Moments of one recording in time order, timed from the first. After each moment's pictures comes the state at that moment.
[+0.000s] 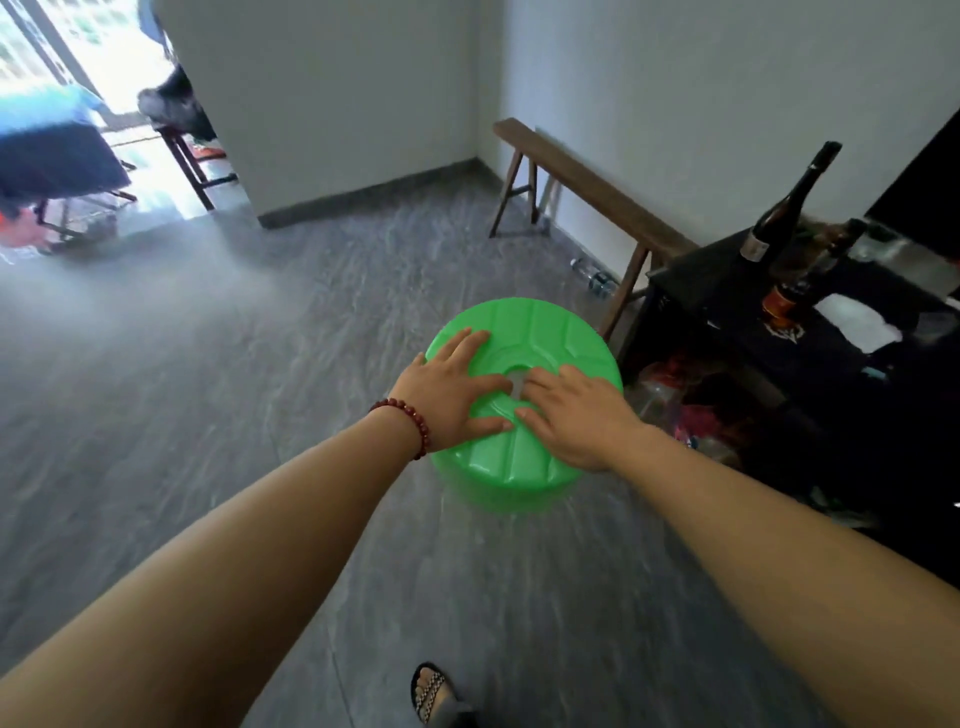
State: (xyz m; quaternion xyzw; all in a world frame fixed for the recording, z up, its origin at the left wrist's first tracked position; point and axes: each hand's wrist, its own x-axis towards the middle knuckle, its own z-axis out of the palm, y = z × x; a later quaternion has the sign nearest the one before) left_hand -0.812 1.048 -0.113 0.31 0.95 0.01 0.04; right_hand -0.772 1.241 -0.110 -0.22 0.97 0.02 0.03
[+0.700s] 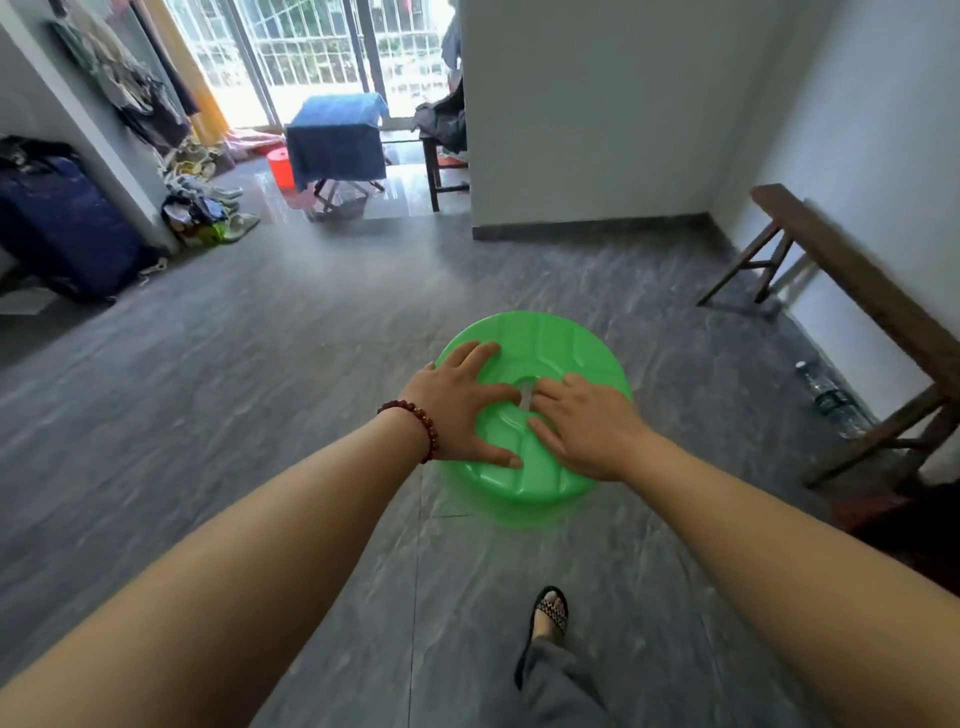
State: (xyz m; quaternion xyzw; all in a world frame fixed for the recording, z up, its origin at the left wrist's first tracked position) left_hand -0.903 0.790 -0.091 0.10 0.99 -0.02 0.06; right_hand -0.955 0.984 -0.101 -0.46 0.89 0.02 -0.01
